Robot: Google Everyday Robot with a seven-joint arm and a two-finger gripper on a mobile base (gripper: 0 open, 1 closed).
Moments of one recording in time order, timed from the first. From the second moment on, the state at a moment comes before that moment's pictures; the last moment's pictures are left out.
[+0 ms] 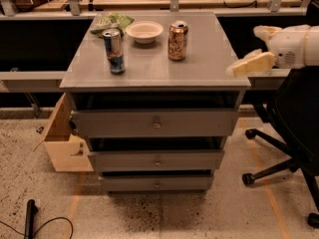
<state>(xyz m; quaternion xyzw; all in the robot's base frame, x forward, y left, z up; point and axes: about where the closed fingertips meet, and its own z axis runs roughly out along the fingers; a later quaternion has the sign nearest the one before) 0.642 -0.223 0.950 -0.43 0.71 0.18 0.53</state>
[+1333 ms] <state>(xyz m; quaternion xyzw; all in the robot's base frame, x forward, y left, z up) 0.728 -0.162 0.942 -0.38 0.70 0.20 0.57</state>
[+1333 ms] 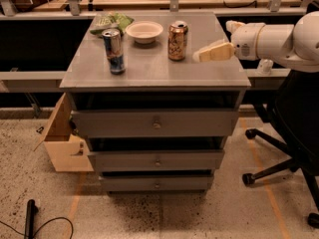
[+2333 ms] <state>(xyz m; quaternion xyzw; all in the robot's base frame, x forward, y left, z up) 0.824 -0.090 0.896 -0.36 0.67 0.25 0.60</state>
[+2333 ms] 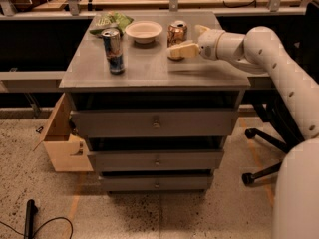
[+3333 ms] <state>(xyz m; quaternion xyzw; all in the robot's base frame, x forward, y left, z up) 0.849 -0.043 0.960 -0.37 0.59 0.29 0.65</state>
